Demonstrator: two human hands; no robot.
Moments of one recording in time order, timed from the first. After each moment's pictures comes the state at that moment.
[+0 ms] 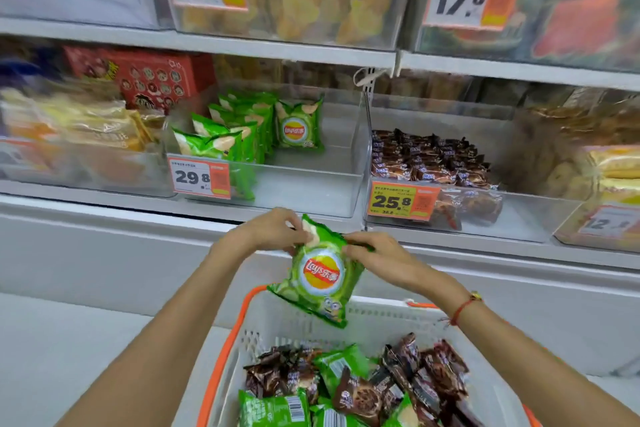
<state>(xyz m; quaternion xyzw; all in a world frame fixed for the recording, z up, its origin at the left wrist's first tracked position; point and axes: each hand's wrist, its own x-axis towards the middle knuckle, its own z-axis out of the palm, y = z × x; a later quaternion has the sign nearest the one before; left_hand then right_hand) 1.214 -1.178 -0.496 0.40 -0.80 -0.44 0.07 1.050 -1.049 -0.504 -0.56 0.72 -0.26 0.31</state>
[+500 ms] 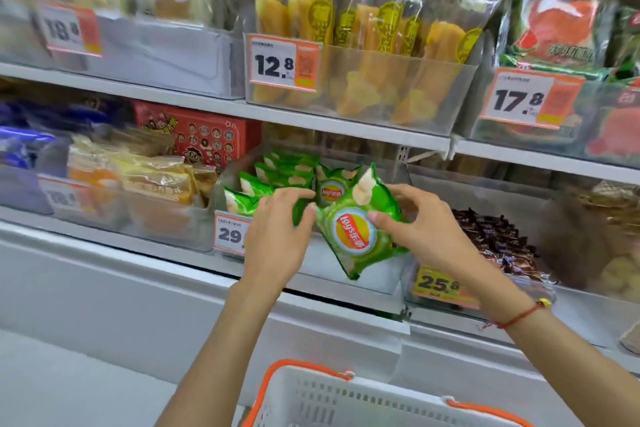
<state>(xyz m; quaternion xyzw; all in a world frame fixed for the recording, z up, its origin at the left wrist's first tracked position) 1.248 -1.207 -0.444 0.42 -0.76 -0.16 0.47 1.069 -1.114 -0.391 -0.61 0.68 -0.39 0.04</state>
